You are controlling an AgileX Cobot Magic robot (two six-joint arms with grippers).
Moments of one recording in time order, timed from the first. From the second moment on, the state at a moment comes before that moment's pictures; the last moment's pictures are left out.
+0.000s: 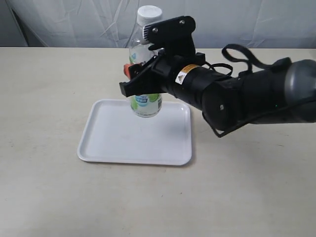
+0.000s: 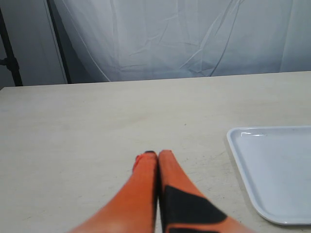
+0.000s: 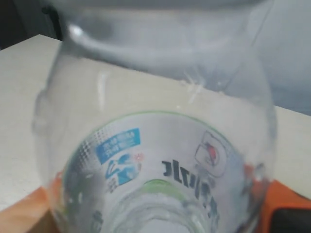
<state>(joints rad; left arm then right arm) -0.05 0.00 0.00 -0.03 0.23 0.03 0.88 1.74 -0.91 0.26 -0.46 -0.18</state>
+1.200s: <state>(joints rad) -0.05 0.00 0.00 -0.03 0.23 0.03 0.88 1.95 -0.91 0.08 -0.61 -0.03</state>
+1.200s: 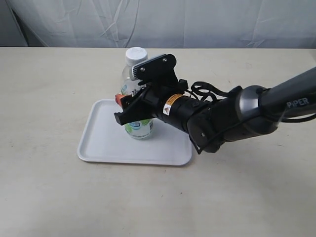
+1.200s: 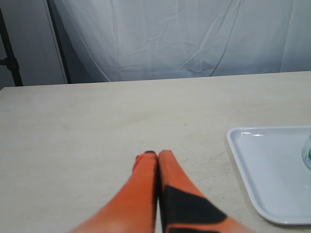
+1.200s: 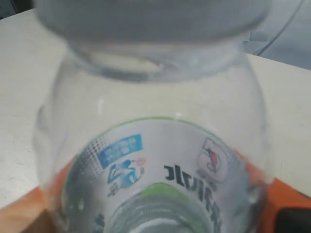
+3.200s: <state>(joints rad) -0.05 0.00 0.00 -0.03 0.23 0.03 0.88 1.56 -0.91 0.10 -0.36 -0.21</state>
